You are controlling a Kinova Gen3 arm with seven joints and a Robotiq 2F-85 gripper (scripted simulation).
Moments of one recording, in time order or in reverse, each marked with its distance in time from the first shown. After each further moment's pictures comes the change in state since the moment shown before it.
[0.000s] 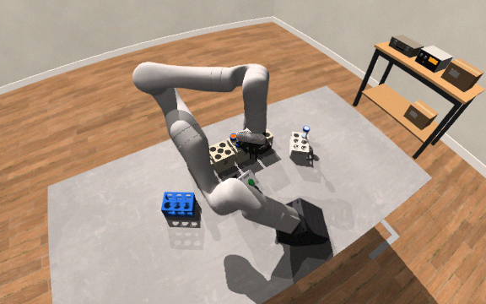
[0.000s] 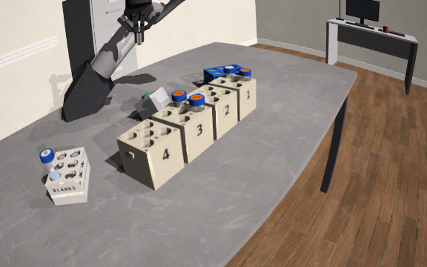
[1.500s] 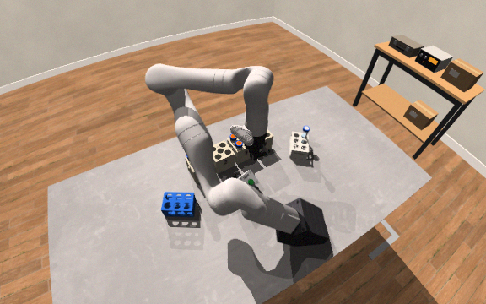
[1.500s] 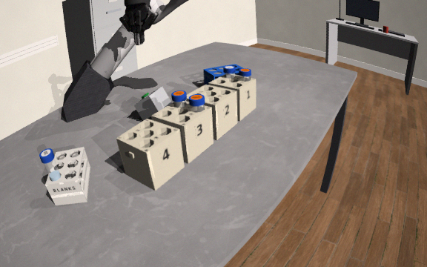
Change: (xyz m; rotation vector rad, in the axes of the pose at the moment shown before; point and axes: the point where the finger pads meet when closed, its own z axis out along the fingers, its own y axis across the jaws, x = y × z) arm 0.000 0.000 0.000 -0.037 -0.021 0.591
